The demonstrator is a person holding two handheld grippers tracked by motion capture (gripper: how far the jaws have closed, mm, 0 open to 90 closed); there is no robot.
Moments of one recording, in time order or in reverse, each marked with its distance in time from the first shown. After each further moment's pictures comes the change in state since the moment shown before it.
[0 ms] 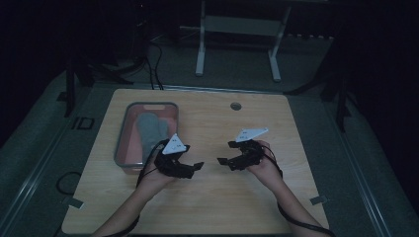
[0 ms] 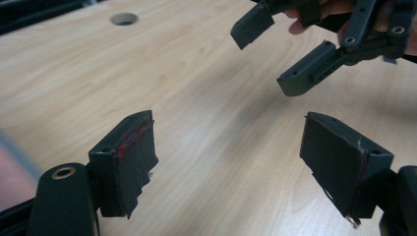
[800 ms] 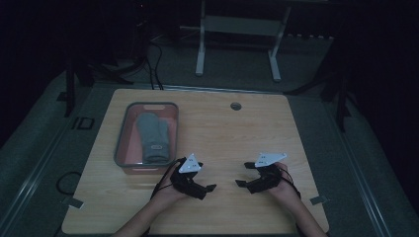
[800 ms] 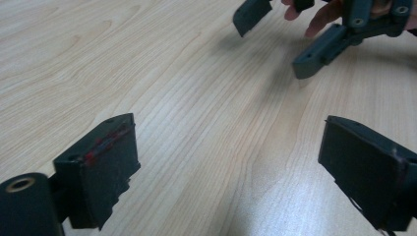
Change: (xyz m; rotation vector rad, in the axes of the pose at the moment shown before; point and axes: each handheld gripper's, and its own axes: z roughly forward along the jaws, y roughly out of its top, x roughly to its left) left arm -0.028 -0.042 0.048 0.016 -0.118 0.030; right arm -0.002 -0.091 -0.023 0.008 0.023 -0.016
